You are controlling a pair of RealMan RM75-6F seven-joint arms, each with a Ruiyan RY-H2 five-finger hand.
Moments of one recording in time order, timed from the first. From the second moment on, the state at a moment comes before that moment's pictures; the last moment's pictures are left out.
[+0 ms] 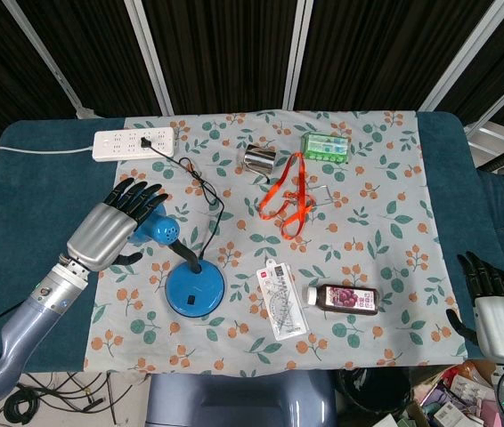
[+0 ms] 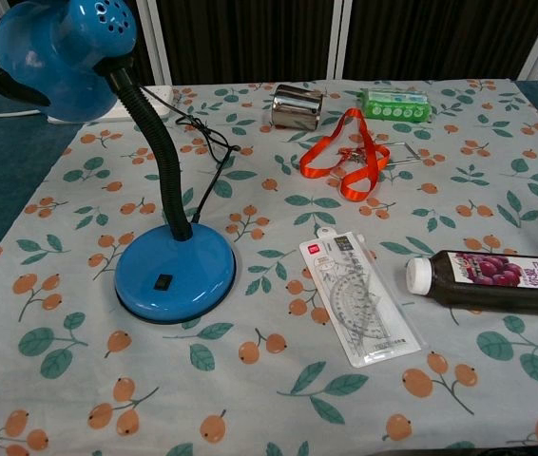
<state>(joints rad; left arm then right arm) -0.66 -1.07 -0.17 -1.85 1.36 1.05 0.33 0.05 -1.17 0.08 -1.60 -1.54 1.57 -0.18</state>
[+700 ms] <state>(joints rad) -0.68 -1.08 -0.17 -1.84 1.36 1.05 0.35 0.05 -1.17 0.08 -1.60 -1.54 1.57 -0.18</state>
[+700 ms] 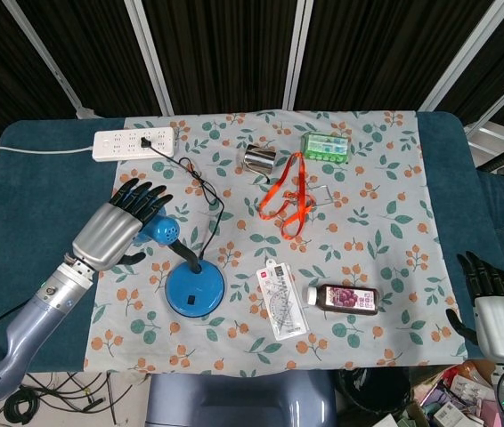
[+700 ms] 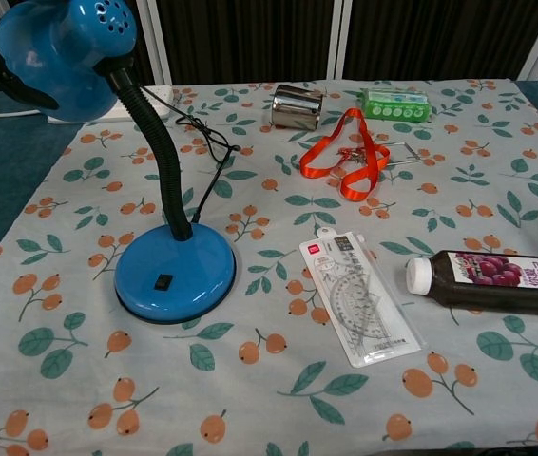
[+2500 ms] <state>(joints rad) -0.41 -0.97 0.13 -1.84 1.92 1.34 0.06 0.05 -1.17 0.09 -1.61 -1.53 1.57 -0.19</state>
